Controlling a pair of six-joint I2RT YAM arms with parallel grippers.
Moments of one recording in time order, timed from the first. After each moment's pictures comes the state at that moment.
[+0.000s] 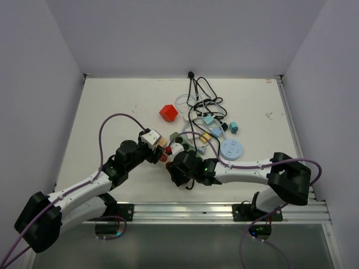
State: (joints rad) left arm -0.64 0.95 0.34 0.30 0.02 0.07; right arm 1.18 1.51 0.80 -0.15 0.17 0.45
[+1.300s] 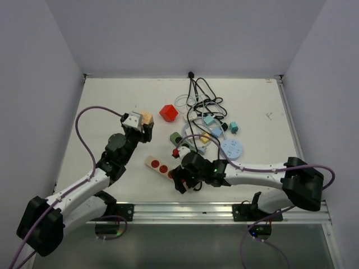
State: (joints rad) left arm -0.57 0.92 0.38 0.52 -0.20 0.02; right arm 1.16 1.43 0.74 -0.21 0.04 0.47
